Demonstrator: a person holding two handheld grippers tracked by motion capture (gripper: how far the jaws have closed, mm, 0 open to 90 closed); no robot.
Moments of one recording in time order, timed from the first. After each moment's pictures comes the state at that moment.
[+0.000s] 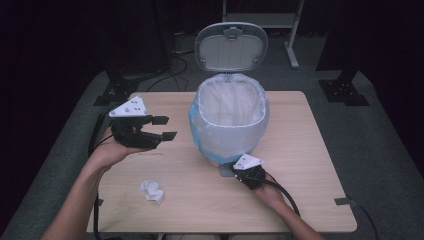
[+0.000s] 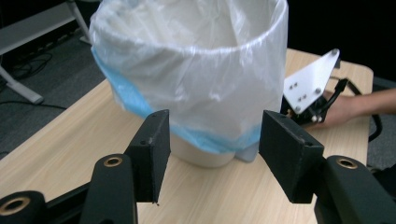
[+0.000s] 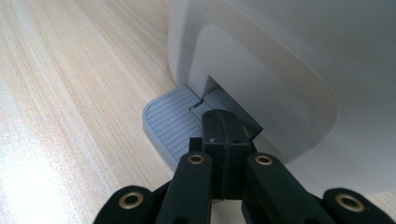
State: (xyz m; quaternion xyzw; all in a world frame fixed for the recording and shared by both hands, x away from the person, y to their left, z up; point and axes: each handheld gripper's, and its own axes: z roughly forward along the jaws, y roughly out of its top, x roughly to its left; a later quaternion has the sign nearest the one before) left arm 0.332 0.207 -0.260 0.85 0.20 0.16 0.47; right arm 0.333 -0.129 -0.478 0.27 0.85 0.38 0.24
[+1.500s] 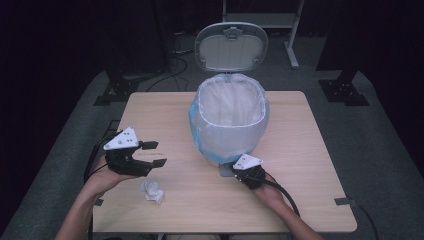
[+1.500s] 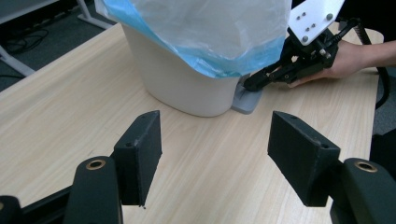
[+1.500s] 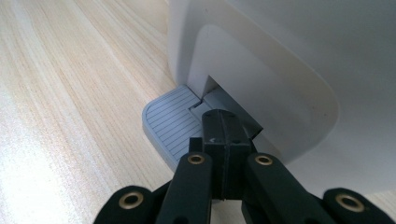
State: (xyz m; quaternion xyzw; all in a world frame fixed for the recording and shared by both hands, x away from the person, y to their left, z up) left arm 0.309 0.237 -0.331 0.85 0.23 0.15 0.45; right arm 0.332 -0.128 -0.478 0.28 0.85 0.38 0.24
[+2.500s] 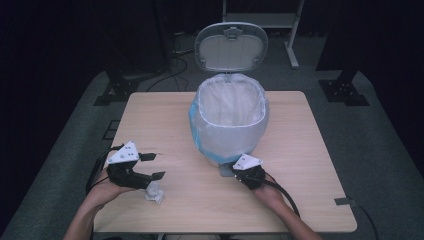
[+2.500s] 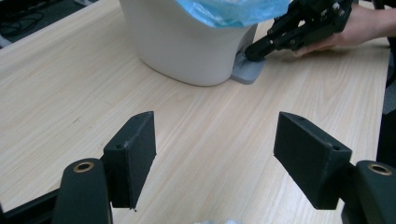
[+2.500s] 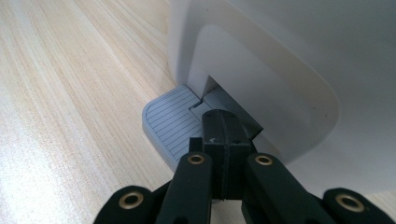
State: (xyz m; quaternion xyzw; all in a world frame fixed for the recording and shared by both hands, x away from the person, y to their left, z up) left arm 0.299 0.246 -0.371 0.86 0.23 0.14 0.44; right arm 0.332 -0.127 -0.478 0.27 0.85 0.37 0.24
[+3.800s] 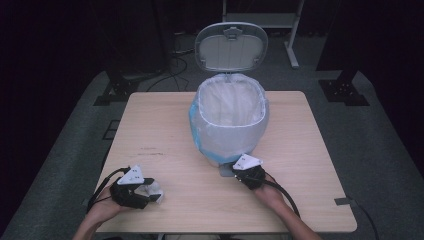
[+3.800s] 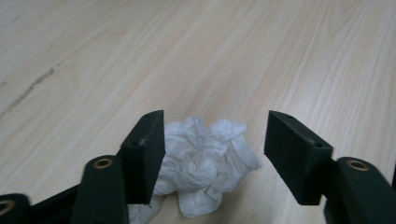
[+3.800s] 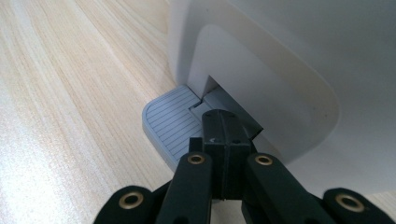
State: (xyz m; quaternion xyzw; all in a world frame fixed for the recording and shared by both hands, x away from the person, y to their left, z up) left arm 0.285 0.258 -0.442 0.90 0.23 0.10 0.35; right arm 0.332 -0.128 -0.478 0.27 0.85 0.37 0.24
